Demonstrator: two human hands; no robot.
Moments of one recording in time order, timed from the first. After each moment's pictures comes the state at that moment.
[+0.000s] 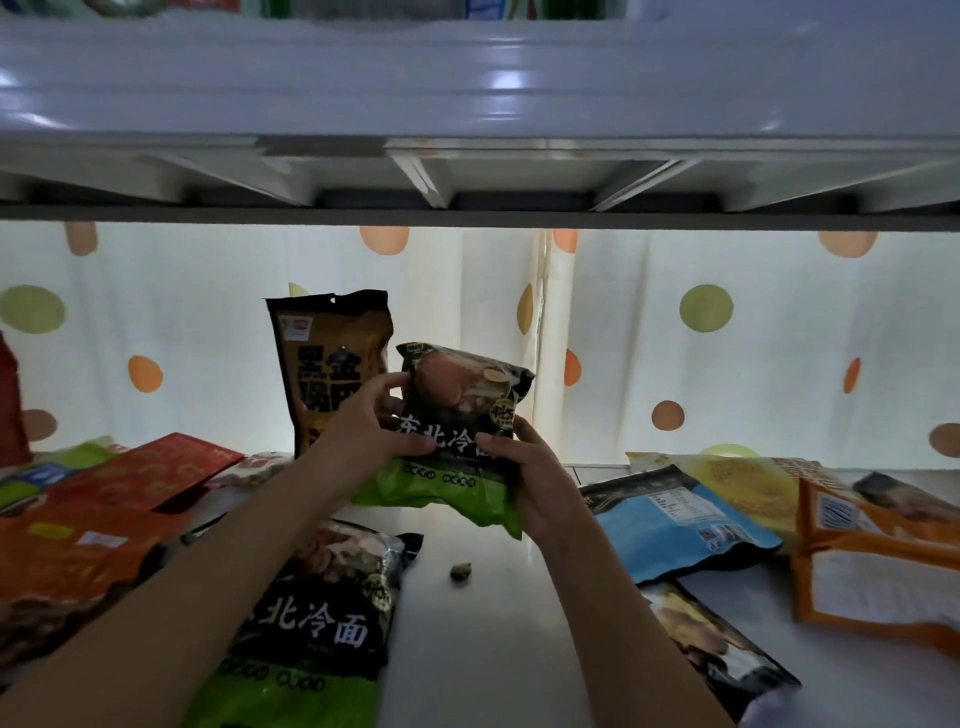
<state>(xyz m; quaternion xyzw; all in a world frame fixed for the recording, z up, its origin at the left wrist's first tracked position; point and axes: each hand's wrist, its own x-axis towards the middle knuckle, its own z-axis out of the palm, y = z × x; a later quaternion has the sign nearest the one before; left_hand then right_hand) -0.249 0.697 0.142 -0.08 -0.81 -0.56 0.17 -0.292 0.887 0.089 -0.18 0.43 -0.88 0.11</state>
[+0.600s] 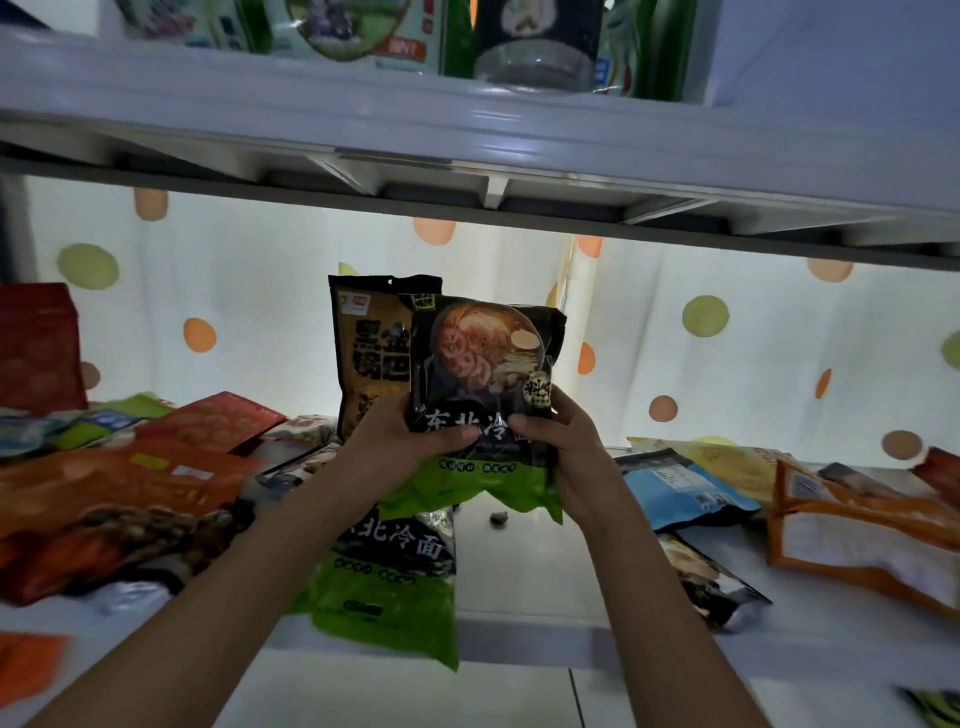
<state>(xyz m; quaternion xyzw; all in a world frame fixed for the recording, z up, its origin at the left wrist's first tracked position) -0.143 0.675 0.133 -0.13 -0.77 -0.61 0.13 -0.194 0.869 0.119 -0.24 0.52 -0.82 0.03</state>
